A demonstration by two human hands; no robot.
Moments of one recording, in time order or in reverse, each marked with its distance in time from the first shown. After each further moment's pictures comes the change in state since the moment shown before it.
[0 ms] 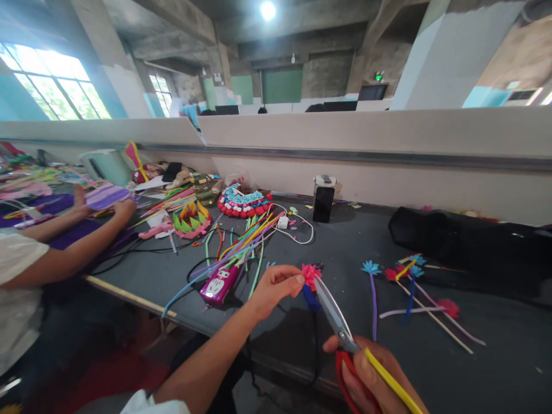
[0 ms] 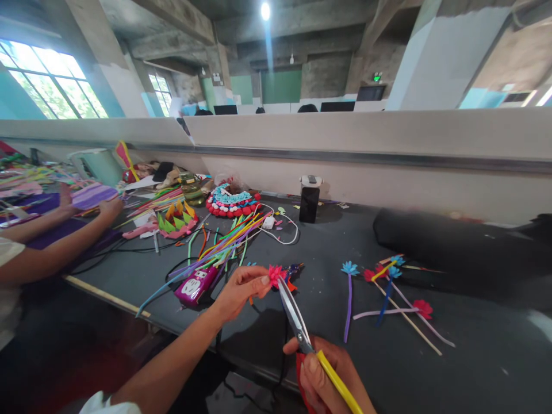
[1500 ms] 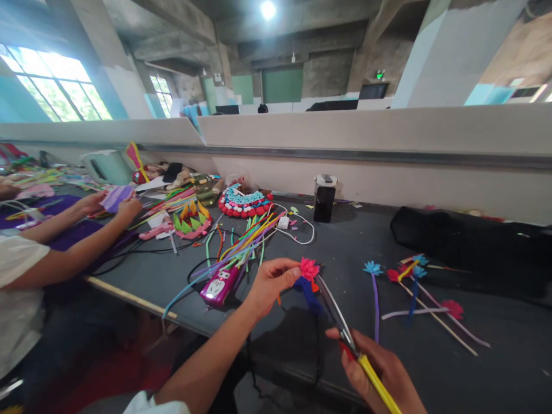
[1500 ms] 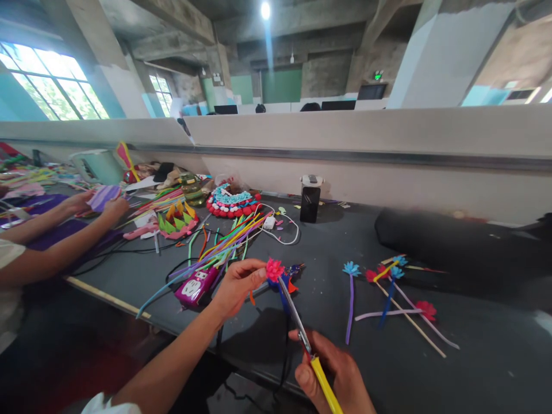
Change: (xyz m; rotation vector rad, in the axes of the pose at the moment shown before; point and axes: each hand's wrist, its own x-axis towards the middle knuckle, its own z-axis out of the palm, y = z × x) left_hand 0.007 -0.002 -0.002 -0.056 0.208 0.032; right_hand 0.018 0.019 -0.021 -0.484 0.151 -0.347
